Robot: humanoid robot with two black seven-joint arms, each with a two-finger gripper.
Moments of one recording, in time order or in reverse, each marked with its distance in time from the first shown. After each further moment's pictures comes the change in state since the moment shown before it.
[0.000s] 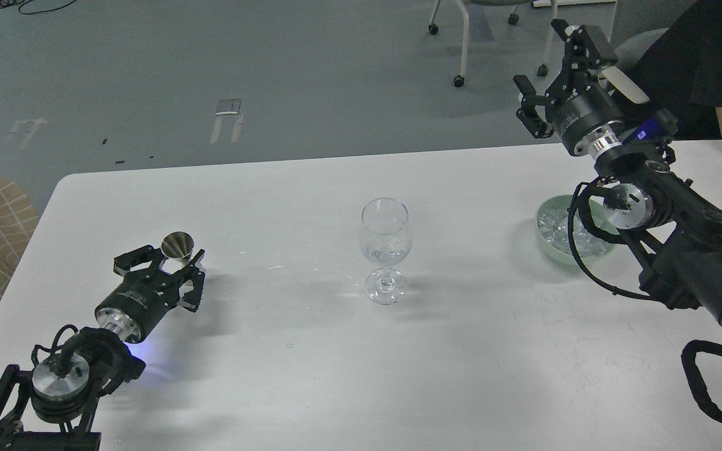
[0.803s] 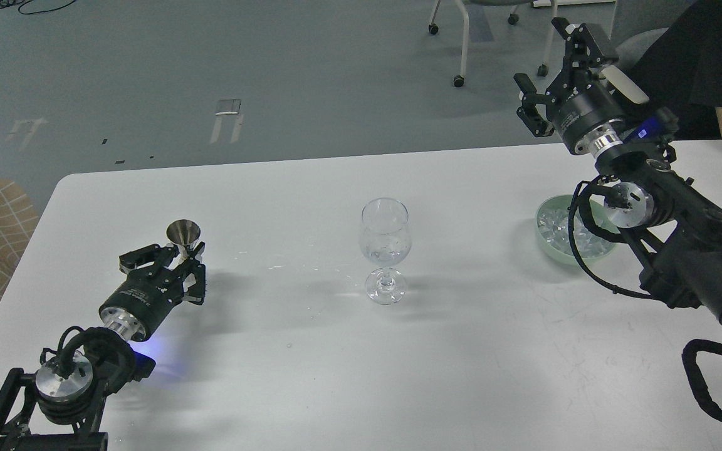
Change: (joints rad) left arm 0.013 -0.032 -0.013 -0.028 -0.058 0.012 0.002; right arm 0.002 -0.002 0.000 0.003 0.002 0.000 0.000
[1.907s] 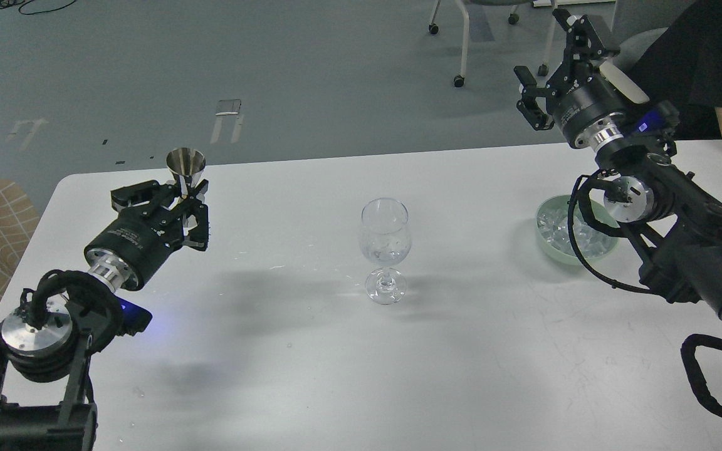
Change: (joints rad) left arm -0.002 -0.001 0.002 -0.418 -0.020 0.330 0.036; right arm 0.014 0.002 0.002 -0.005 0.000 0.002 0.000
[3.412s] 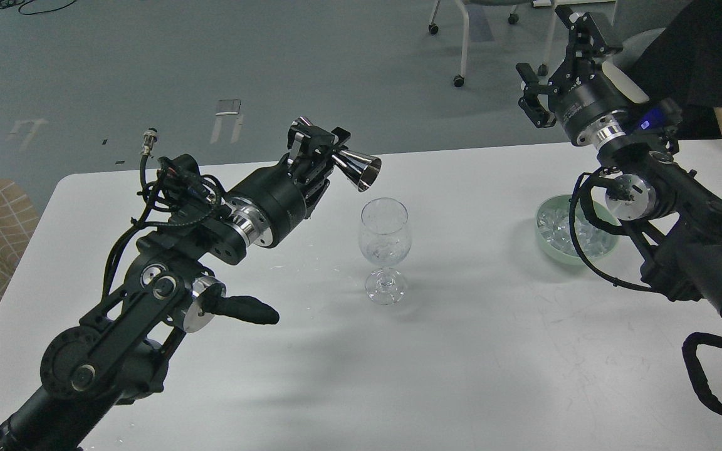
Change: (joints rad) left arm -0.391 0.124 0.686 -0.135 1.060 -0.073 -0.048; right arm 0.007 -0.005 0.004 0.001 0.000 0.000 0.001
